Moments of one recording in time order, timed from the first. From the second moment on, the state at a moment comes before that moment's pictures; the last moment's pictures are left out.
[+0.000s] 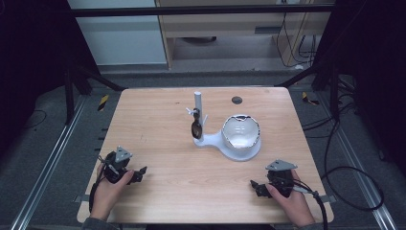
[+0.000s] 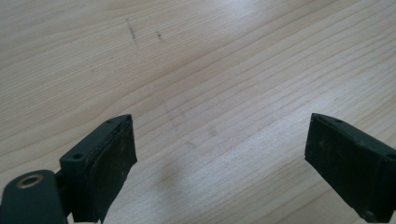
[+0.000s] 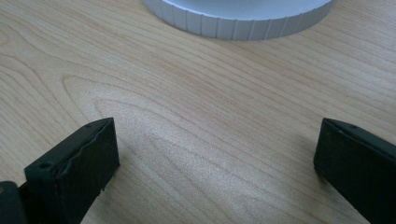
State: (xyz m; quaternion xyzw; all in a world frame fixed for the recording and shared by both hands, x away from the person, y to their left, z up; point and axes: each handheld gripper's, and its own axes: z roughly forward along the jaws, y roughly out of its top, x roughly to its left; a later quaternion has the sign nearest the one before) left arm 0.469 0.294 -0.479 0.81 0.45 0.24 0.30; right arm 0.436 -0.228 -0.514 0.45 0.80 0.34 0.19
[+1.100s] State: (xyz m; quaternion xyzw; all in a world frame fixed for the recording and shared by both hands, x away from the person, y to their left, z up) left arm 0.480 0.306 -0.508 0.80 0.45 0.20 0.33; right arm 0.435 -0.228 -0.513 0.45 0.80 0.34 0.20
